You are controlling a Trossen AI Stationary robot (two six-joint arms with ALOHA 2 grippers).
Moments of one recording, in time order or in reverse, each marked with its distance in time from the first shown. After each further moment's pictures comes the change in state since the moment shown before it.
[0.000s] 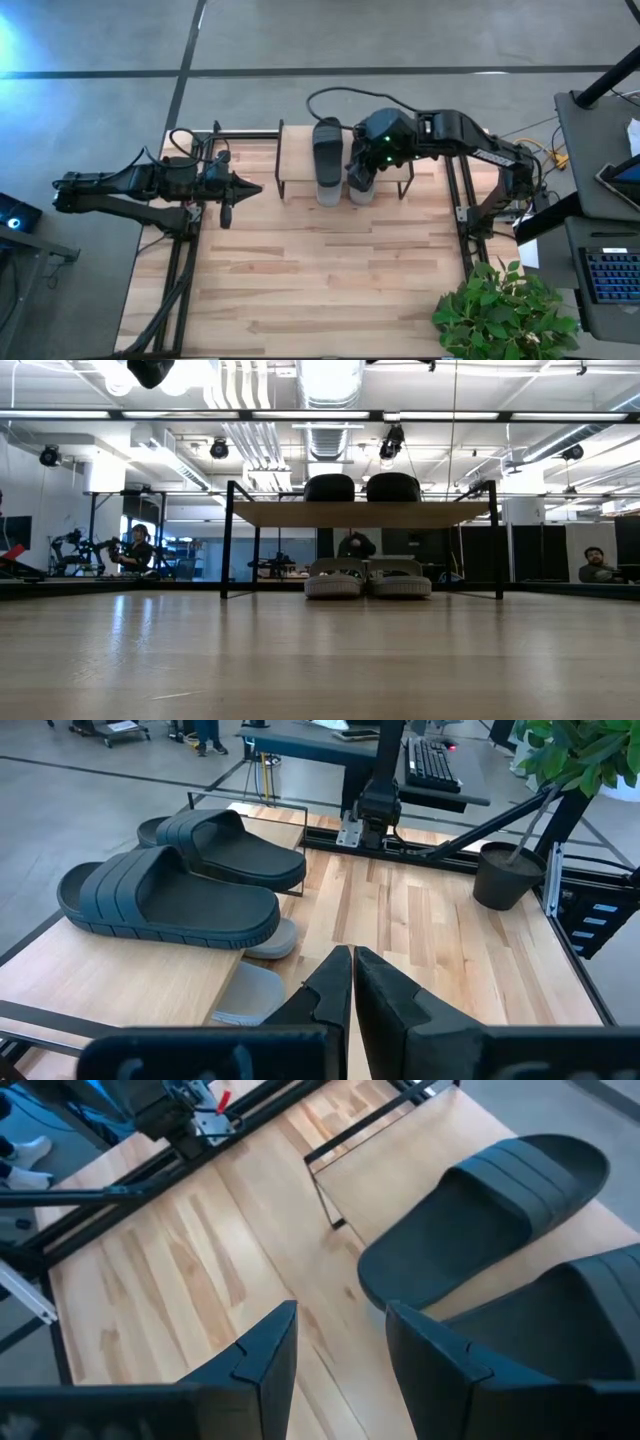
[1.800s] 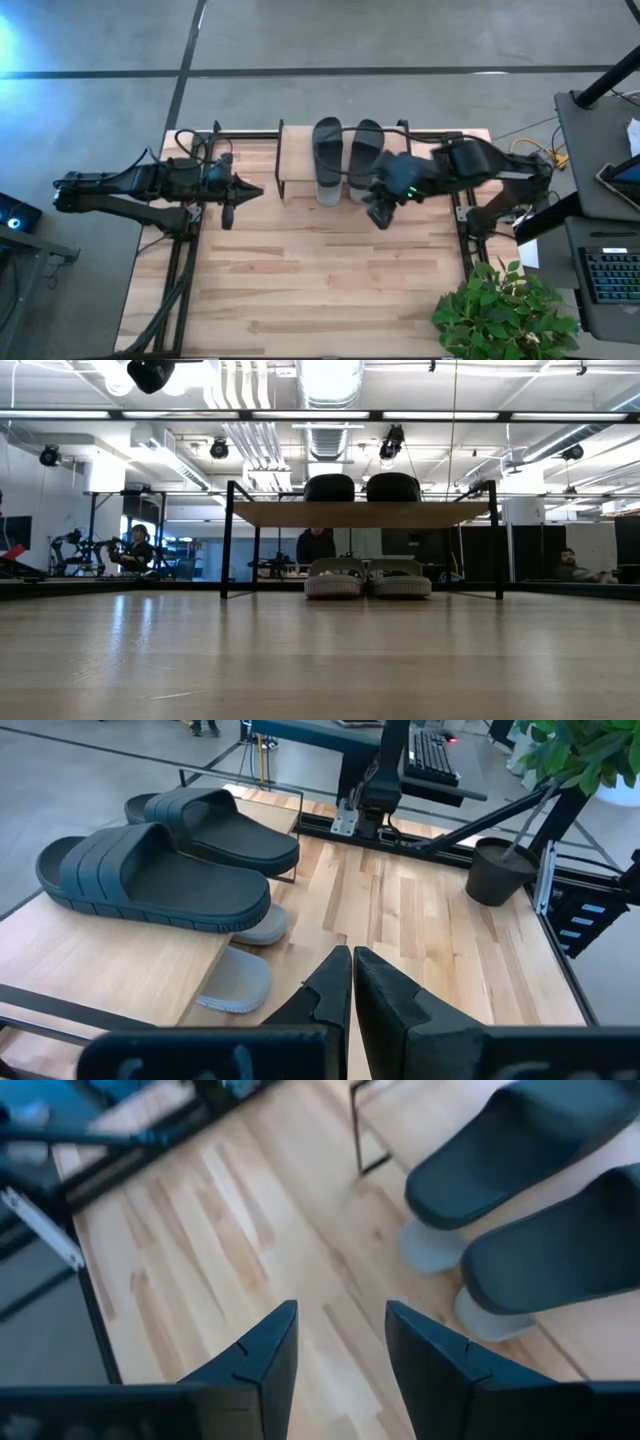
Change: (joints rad) left arm 0.000 0.016 -0.005 -0.008 0.017 -0.056; right arm 0.282 -0.067 -0.023 -0.126 0.179 0.219
